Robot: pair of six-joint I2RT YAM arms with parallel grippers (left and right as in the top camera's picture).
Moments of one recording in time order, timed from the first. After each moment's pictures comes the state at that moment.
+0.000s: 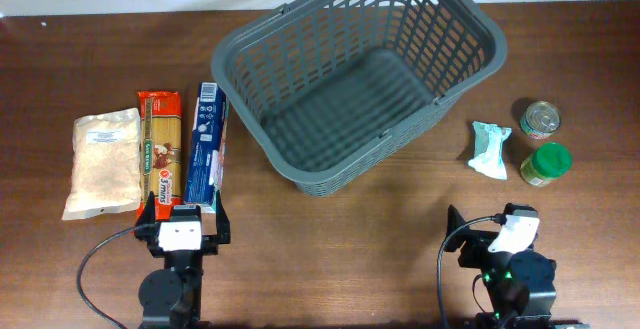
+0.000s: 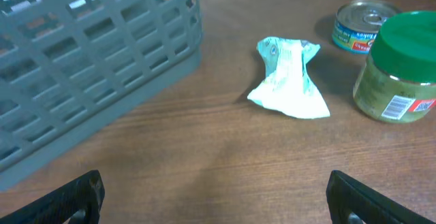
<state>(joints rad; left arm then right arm) -0.04 0.02 0.04 -0.13 -0.12 0.15 0.02 0.01 0.16 -0.57 0.01 0.21</state>
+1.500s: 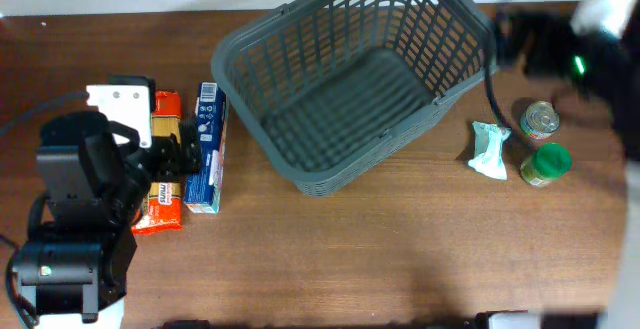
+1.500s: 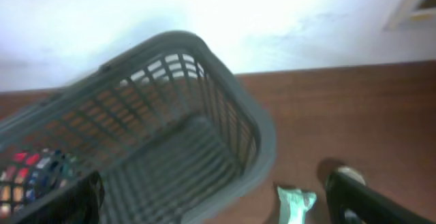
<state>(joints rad) 0.00 1.00 1.34 -0.91 0.01 0.05 0.02 1.57 2.24 -1.27 -0.09 0.11</state>
